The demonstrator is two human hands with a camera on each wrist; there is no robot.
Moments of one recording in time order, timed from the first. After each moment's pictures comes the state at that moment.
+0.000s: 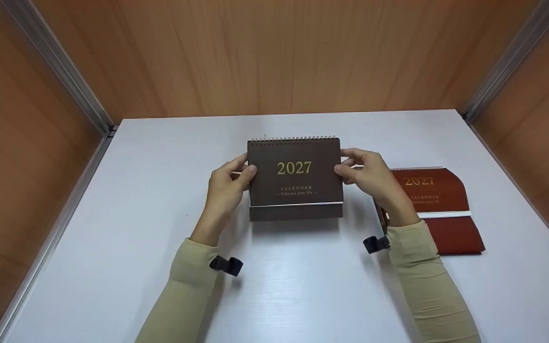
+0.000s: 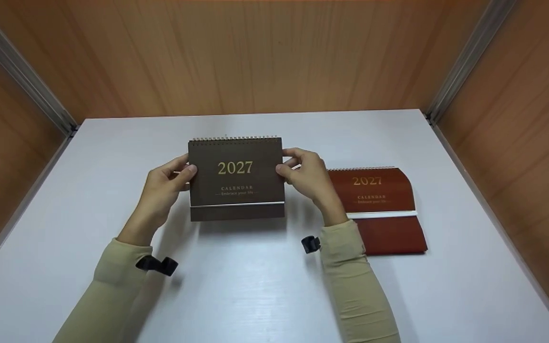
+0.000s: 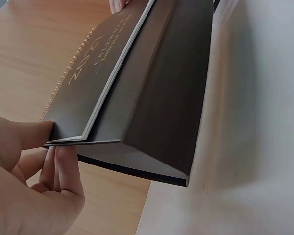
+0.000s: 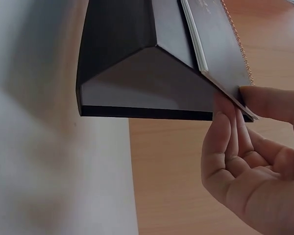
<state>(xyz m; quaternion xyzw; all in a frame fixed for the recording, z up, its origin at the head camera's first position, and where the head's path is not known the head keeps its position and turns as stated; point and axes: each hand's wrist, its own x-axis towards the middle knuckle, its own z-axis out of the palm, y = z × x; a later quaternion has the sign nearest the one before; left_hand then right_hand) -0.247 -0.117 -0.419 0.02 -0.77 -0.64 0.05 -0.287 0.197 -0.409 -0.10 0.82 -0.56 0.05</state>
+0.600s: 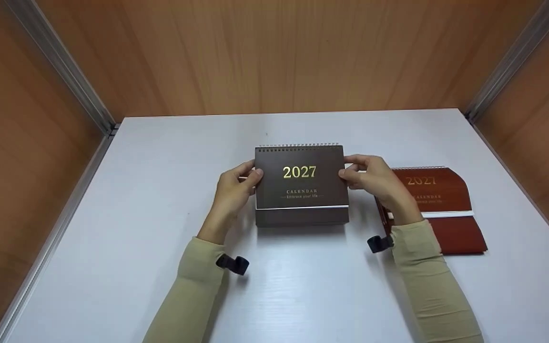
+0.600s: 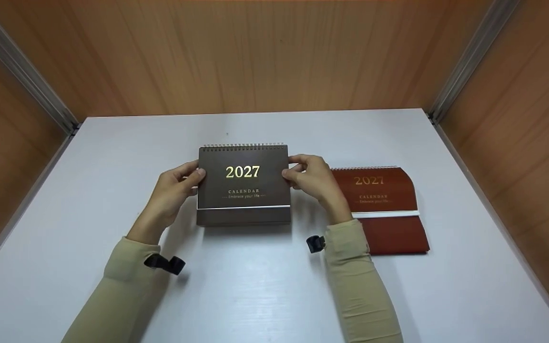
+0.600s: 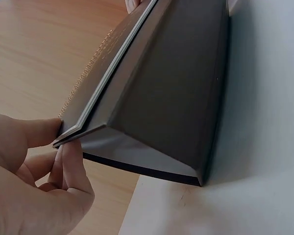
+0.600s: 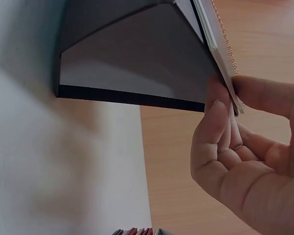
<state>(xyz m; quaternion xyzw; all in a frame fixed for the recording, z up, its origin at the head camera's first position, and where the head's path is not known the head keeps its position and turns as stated) -0.253 -0.111 -0.432 0.03 -0.77 -0.64 0.00 -0.290 0.210 -0.417 -0.07 0.82 -0.56 0.13</state>
